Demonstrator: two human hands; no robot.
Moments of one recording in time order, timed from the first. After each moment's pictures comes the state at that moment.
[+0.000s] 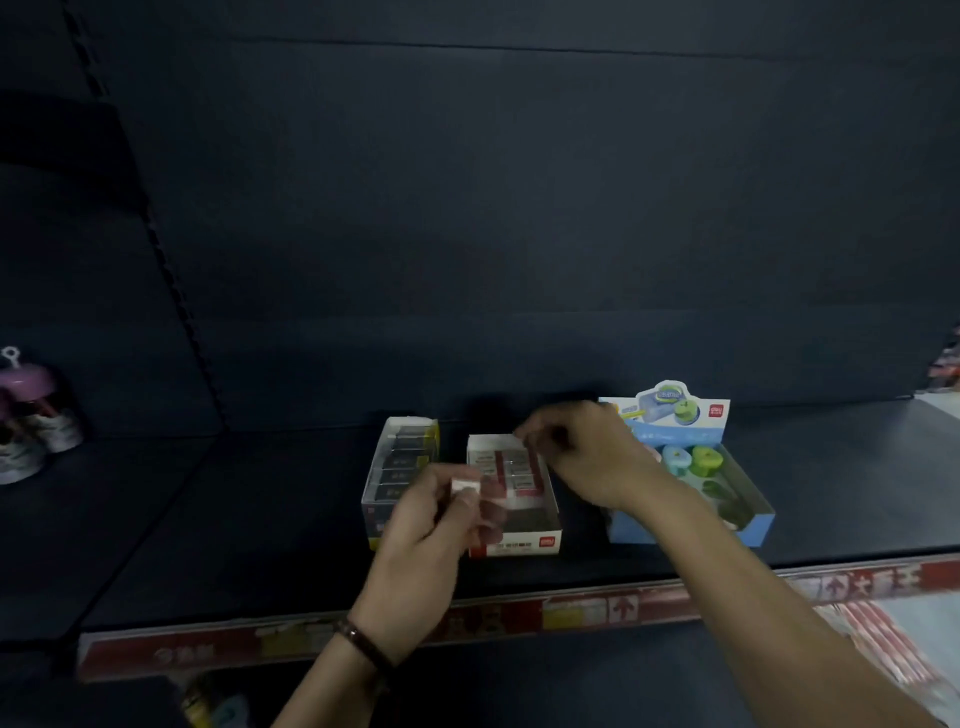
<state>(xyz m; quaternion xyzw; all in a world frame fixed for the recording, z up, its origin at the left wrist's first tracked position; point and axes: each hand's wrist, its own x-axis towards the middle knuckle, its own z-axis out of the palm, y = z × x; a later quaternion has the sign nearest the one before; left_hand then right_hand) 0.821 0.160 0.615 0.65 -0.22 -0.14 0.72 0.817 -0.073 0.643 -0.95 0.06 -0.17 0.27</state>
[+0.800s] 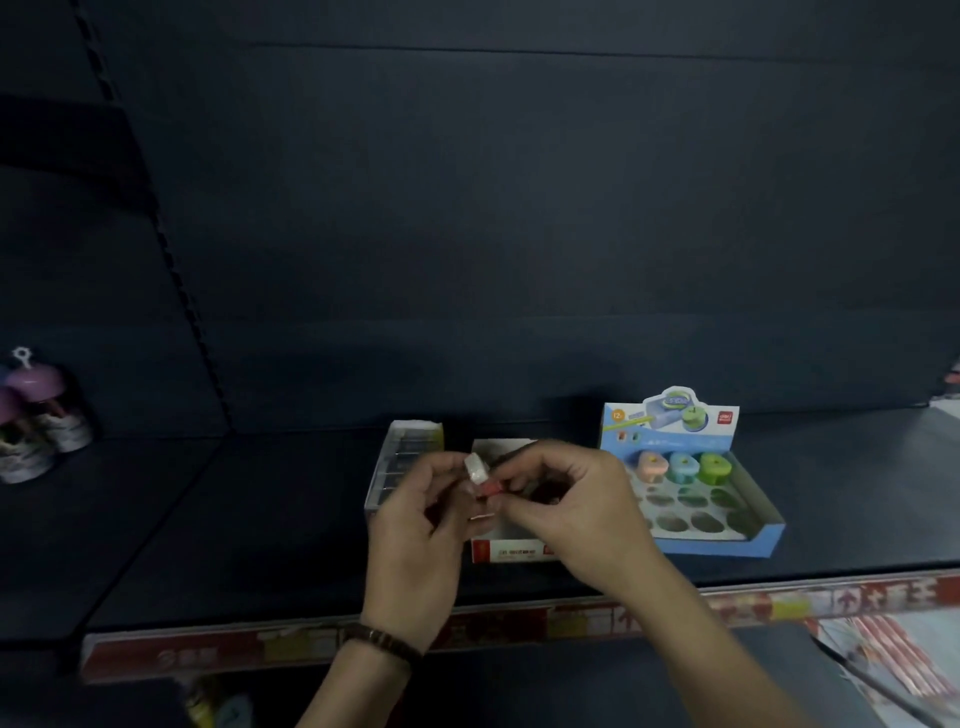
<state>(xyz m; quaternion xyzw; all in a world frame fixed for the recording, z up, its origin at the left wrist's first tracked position) 0.822 0.149 0.617 0.63 -0.22 -0.02 0.75 0.773 -0.014 0.632 -0.81 -0.03 -0.26 0.53</state>
